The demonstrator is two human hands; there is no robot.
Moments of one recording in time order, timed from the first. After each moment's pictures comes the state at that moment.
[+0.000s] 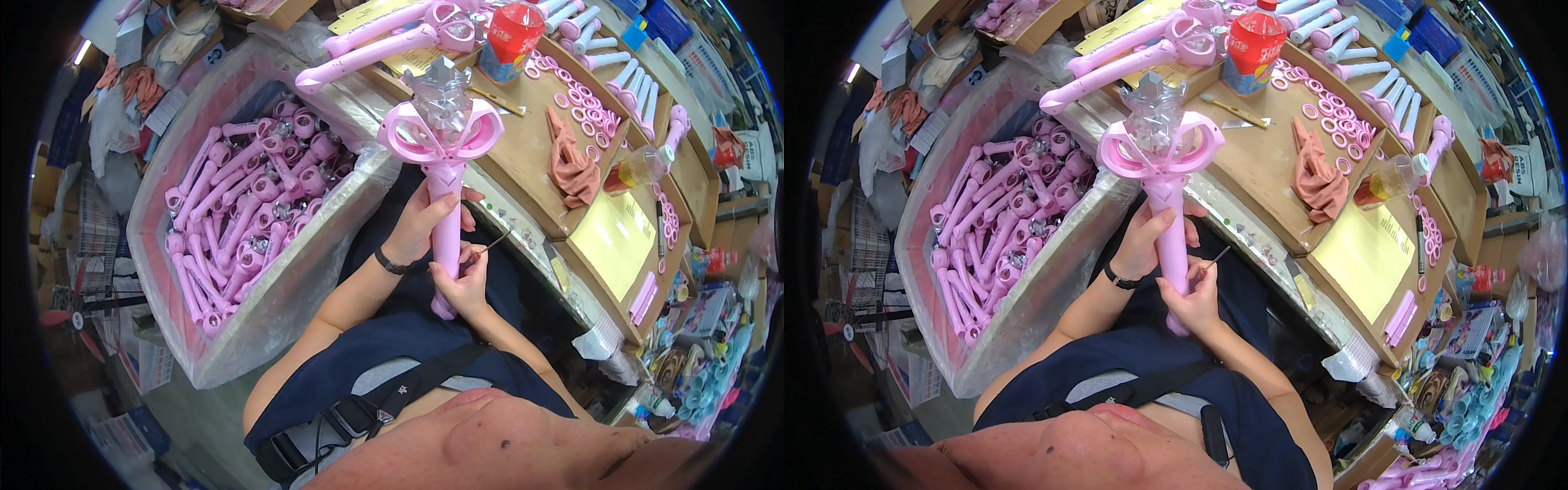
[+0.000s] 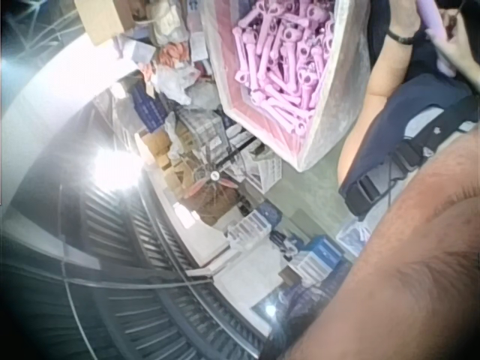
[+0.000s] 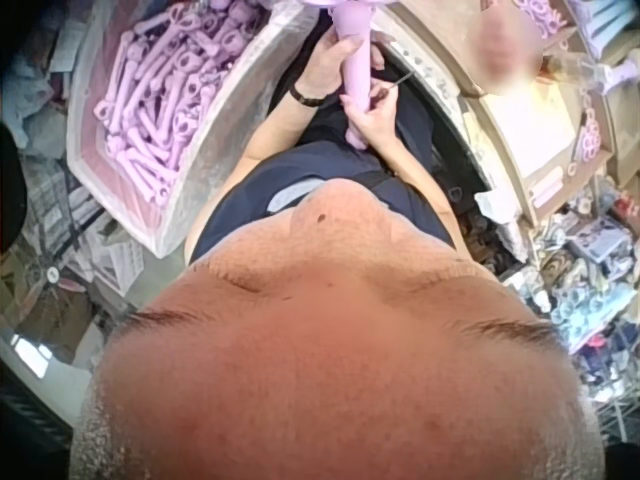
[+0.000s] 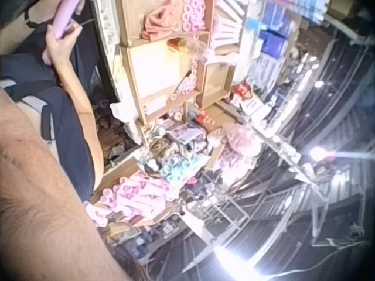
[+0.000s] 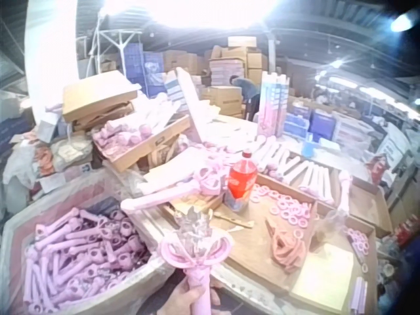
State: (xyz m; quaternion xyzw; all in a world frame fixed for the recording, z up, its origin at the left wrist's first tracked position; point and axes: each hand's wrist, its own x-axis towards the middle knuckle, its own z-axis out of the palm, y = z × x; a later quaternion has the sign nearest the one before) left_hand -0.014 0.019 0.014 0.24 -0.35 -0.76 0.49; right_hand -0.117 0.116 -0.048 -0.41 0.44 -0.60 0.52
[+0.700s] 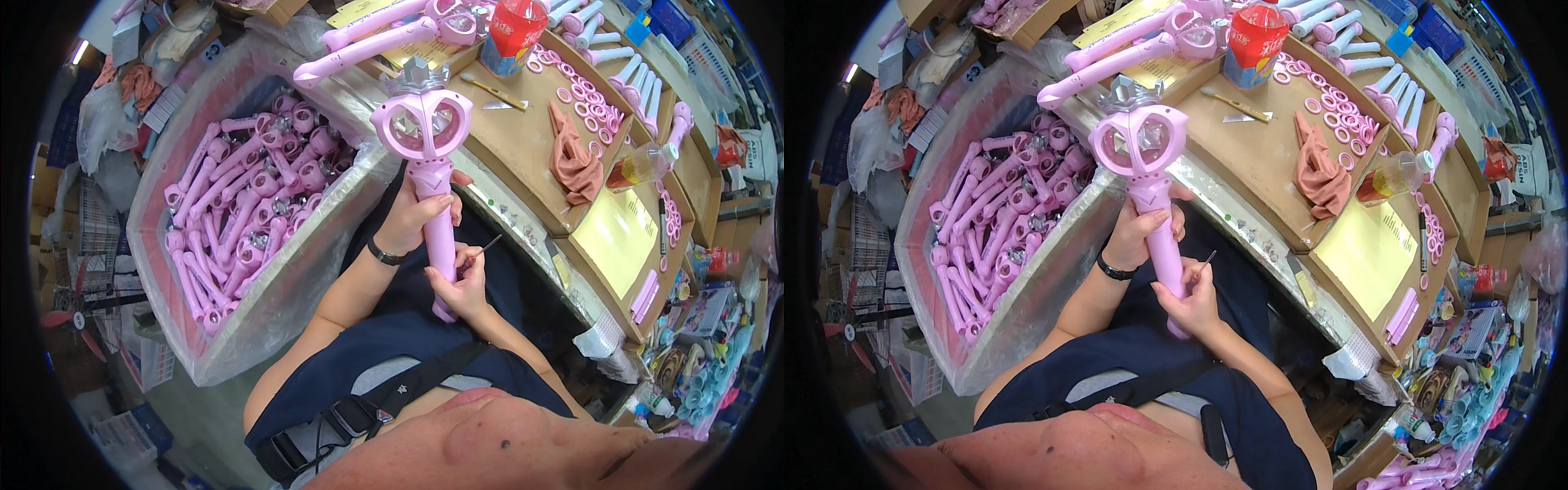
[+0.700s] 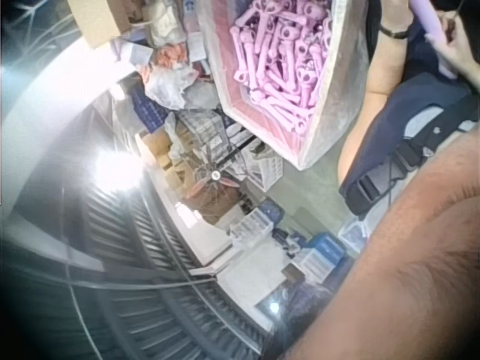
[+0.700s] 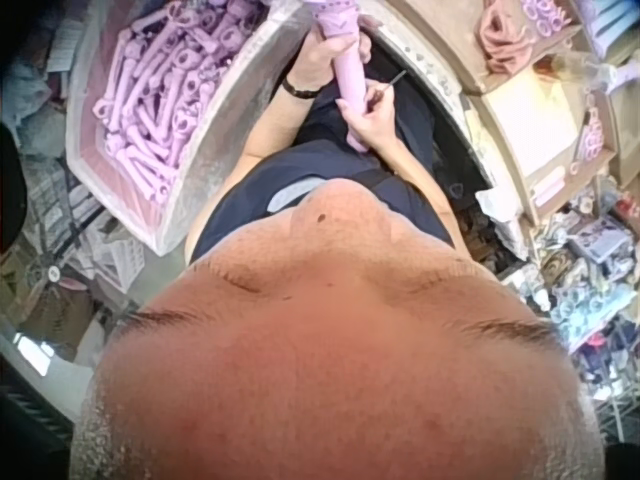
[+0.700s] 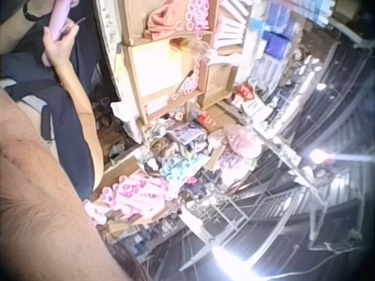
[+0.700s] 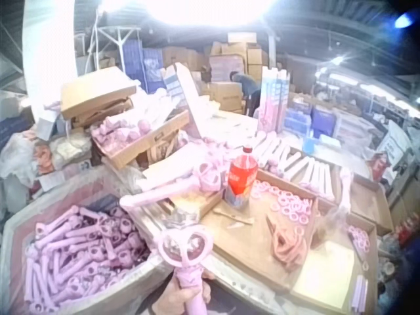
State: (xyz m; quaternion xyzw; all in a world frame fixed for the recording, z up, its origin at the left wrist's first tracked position) left_hand -0.005 0.012 0.013 0.19 -0.37 -0.75 0.52; right_hand -0.121 0.122 -0.040 -0.48 0.44 -0.57 0.51
